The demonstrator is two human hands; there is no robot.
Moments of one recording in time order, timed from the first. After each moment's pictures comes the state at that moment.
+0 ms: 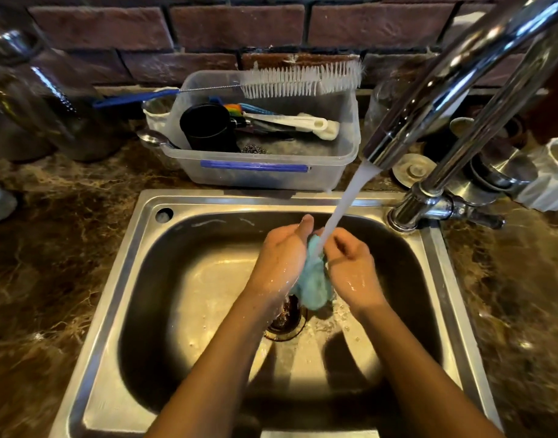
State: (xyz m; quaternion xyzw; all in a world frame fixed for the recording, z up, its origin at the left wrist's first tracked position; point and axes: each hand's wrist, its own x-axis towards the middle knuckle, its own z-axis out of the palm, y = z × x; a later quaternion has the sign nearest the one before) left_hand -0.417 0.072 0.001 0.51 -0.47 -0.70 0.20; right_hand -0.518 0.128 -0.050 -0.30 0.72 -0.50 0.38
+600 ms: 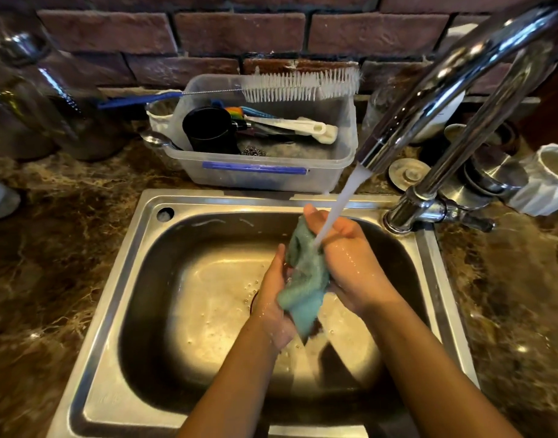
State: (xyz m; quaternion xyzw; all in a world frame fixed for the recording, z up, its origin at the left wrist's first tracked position) left_hand -0.407 0.099 -0.057 0.50 -0.14 -0.83 0.23; right_hand -0.509 0.119 0.003 -0.24 0.60 -0.55 0.53
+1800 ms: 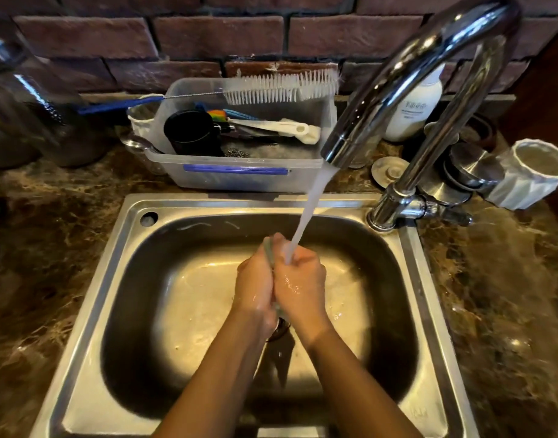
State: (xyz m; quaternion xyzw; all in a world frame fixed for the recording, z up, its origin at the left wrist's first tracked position) left_hand -0.412 0.091 -0.047 0.56 -0.30 -0.72 0.28; right_hand -0.465 0.121 -0.055 -0.19 0.72 -0.54 0.41
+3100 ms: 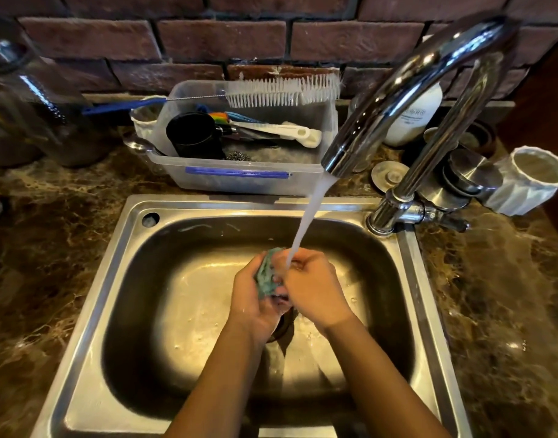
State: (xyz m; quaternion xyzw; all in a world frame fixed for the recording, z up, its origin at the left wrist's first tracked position) left_hand -0.404 0.095 -0.056 0.50 -0.10 -0.81 0.29; right_hand -0.492 0.133 -0.033 -0.29 0.75 -0.40 0.44
